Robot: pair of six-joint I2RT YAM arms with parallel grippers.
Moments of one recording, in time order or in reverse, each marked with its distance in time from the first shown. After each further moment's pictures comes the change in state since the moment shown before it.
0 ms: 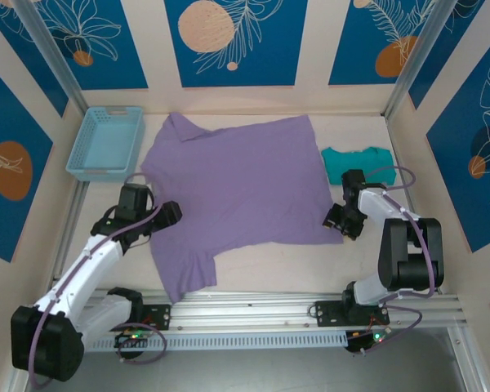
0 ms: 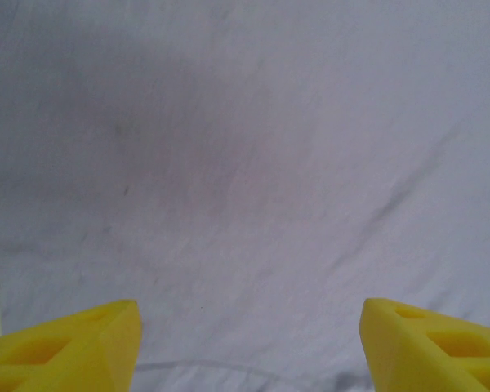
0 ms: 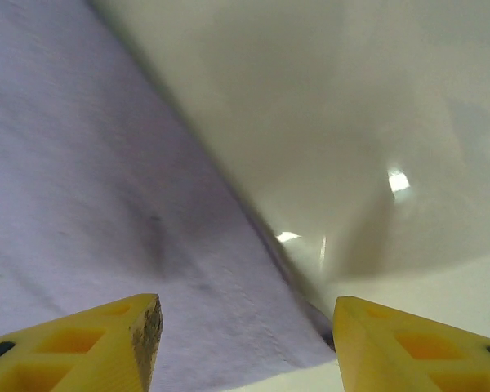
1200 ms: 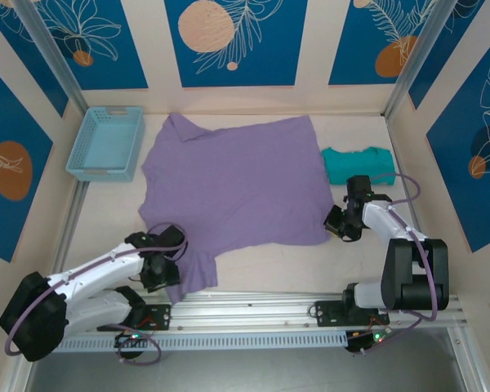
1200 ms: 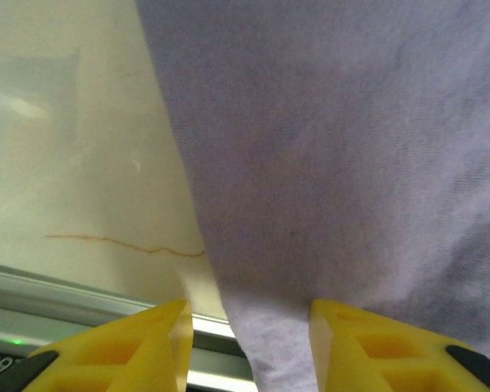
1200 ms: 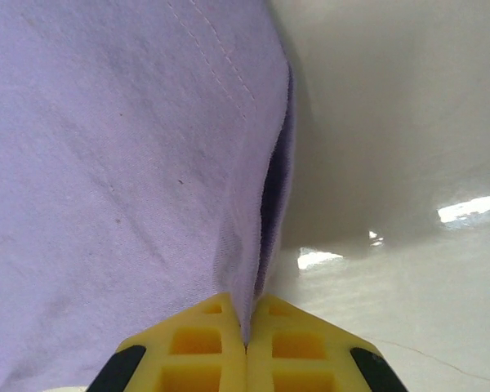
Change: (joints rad) left arm -0.450 0.104 -0.162 -0.422 -0.097 -0.415; right arm -0.024 -0.141 -0.098 0.105 -0.187 -0.004
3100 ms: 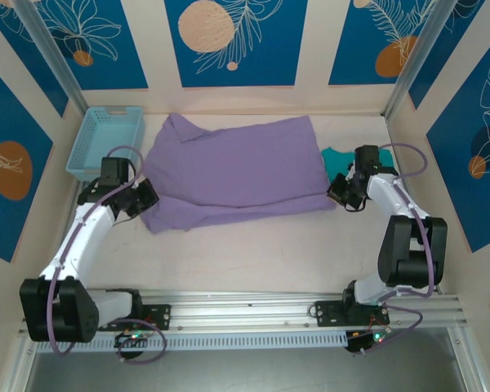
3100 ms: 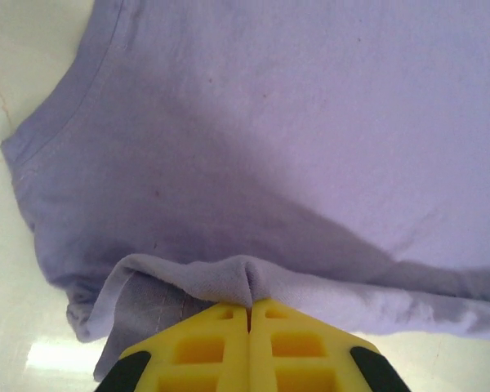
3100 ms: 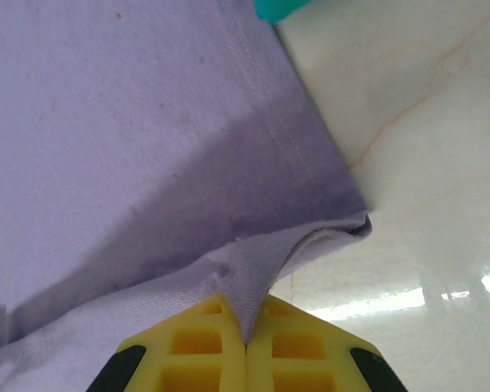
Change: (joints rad) left arm 0.679 0.141 0.464 0.287 0.229 0.414; right arm -0.043 0.179 0.321 0.008 -0.066 -0.034
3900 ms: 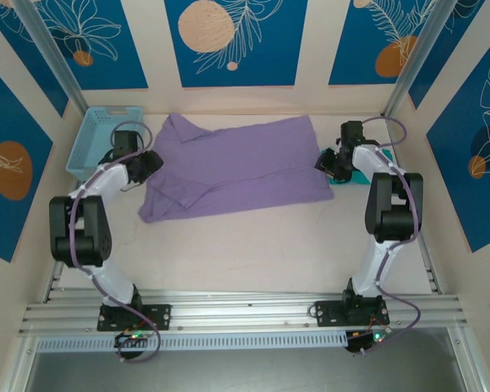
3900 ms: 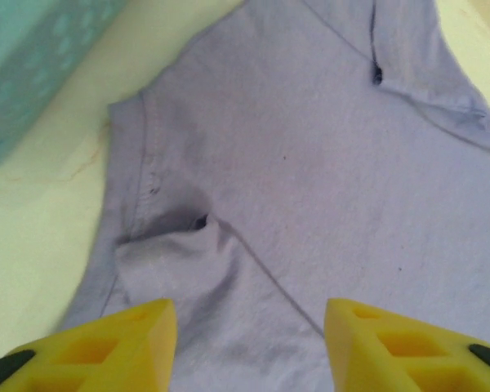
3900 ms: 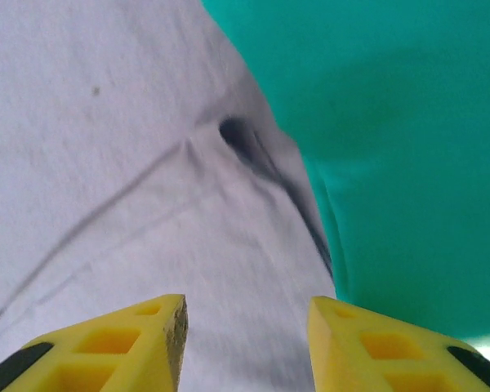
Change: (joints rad) left arm 0.035 0.468 0.197 0.384 -0.153 -0.057; right arm 0.064 0.353 0.319 0.097 0.078 -0.039
